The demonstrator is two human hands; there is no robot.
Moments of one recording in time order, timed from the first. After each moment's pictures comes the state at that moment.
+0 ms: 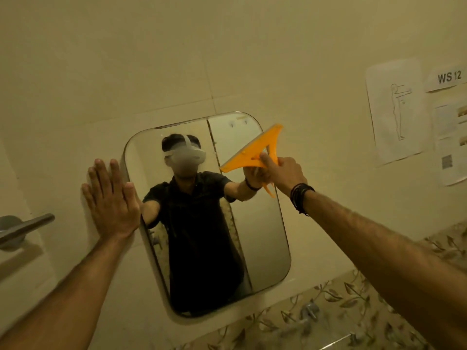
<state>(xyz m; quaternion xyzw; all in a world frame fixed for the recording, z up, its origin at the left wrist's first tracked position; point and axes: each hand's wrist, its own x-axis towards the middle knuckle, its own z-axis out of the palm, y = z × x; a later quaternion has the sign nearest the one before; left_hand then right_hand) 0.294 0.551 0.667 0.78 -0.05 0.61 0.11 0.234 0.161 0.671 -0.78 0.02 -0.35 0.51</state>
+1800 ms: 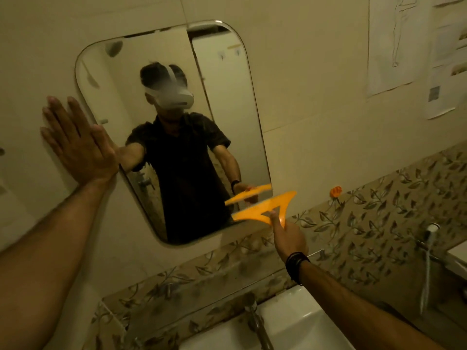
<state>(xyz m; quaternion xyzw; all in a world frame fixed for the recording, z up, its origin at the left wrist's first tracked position) 0.495 0.620 0.649 0.74 0.06 0.63 0.21 0.152 0.209 0.396 -0.76 0.21 -0.22 0.58</state>
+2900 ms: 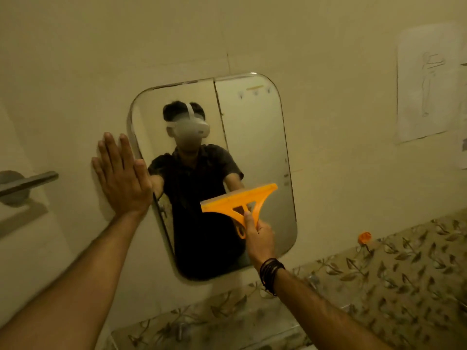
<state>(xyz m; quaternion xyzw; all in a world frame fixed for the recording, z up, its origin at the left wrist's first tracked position) 0.297 0.549 0.634 0.76 -0.03 0.64 0.10 0.203 0.295 0.495 -0.69 0.04 -0.25 0.68</state>
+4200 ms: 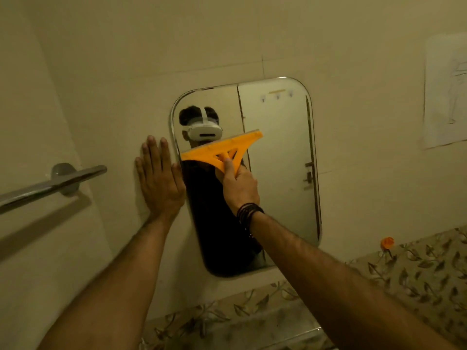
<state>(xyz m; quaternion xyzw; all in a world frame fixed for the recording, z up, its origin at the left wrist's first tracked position) 0.291 0.555 0.628 0.77 -0.06 0.62 0.09 0.232 0.383 0.626 -0.73 0.00 -0.32 0.60</state>
